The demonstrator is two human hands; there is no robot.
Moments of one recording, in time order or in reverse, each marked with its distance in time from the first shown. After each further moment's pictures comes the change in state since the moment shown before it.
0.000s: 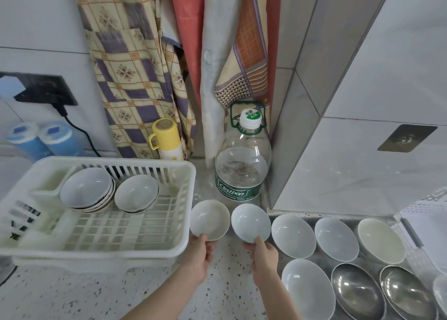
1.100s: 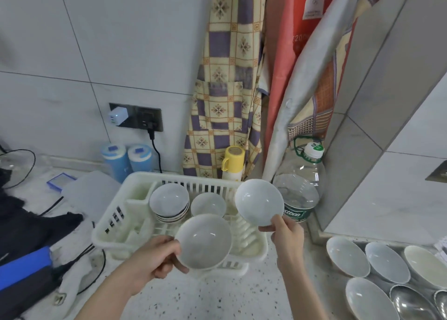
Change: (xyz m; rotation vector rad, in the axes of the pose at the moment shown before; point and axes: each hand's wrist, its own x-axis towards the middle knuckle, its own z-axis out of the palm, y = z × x) left_hand -0.105 0.178 -0.253 0.593 -0.364 0.263; right_hand -0.168 -0.043 0.119 -0.053 -0.116 -0.628
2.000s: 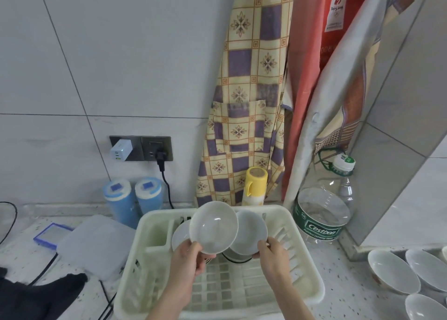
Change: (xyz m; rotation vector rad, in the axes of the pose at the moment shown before) left_hand 0.113 0.010 -0.052 -0.253 0.235 0.290; right_hand 0.026 0.055 0.134 -0.421 -0.023 0.059
